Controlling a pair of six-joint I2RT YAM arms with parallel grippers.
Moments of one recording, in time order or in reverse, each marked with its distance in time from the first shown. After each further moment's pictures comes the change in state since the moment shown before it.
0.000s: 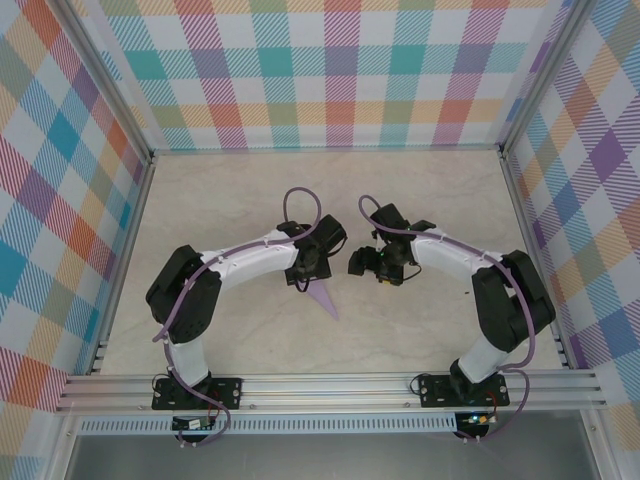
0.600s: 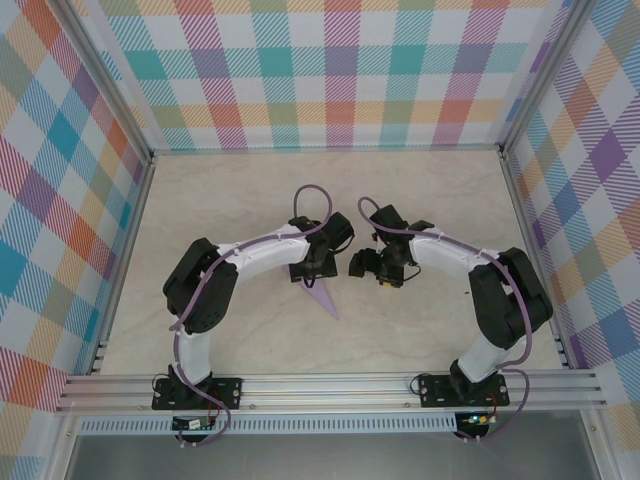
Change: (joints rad) left arm 0.000 0.117 0.113 -0.052 0.002 0.037; right arm -0.004 0.018 0.000 -0.010 0.001 0.003
